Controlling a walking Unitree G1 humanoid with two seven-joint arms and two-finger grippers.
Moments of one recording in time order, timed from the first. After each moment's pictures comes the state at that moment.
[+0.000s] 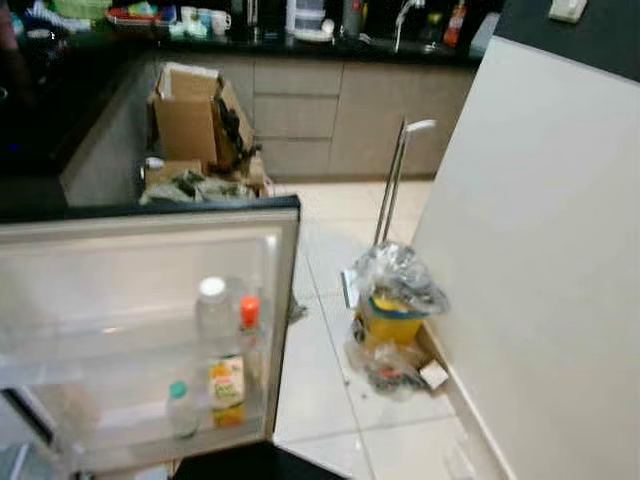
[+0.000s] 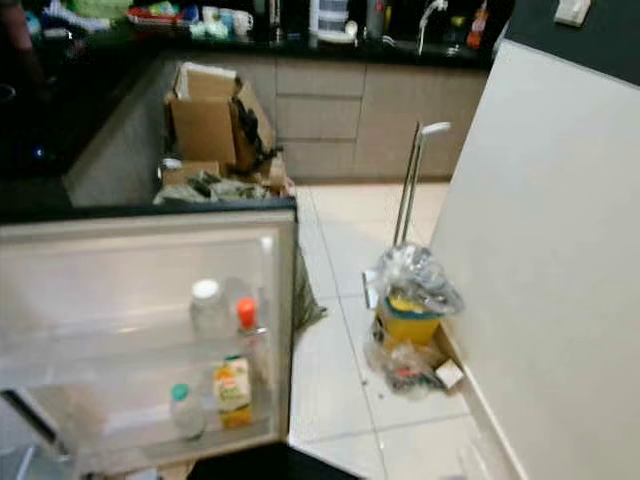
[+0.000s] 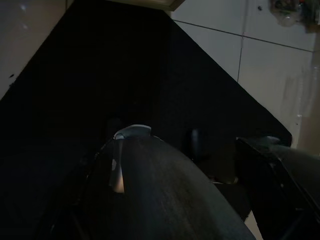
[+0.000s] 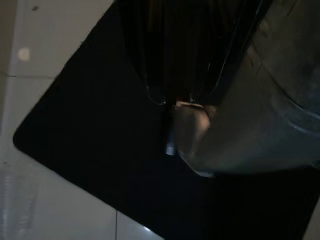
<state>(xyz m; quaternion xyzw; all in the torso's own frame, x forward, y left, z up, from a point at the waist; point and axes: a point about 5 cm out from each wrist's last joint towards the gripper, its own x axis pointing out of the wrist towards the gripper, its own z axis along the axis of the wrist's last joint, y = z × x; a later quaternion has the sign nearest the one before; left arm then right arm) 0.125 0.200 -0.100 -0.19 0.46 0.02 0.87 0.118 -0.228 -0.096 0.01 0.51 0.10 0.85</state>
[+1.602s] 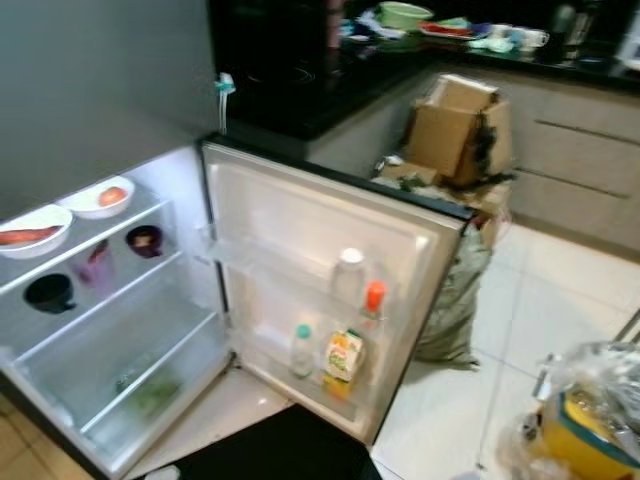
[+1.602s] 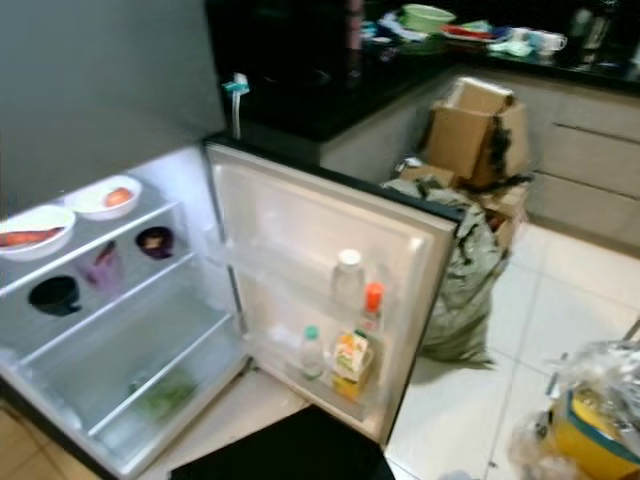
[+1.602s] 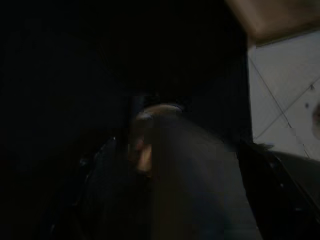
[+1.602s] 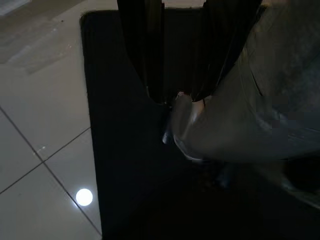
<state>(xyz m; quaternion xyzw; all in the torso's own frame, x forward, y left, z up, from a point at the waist) 0.129 0.192 -0.100 -0.18 0.46 0.01 0.87 0.112 -0.236 -0.095 -0.01 0.52 0.13 0.84</state>
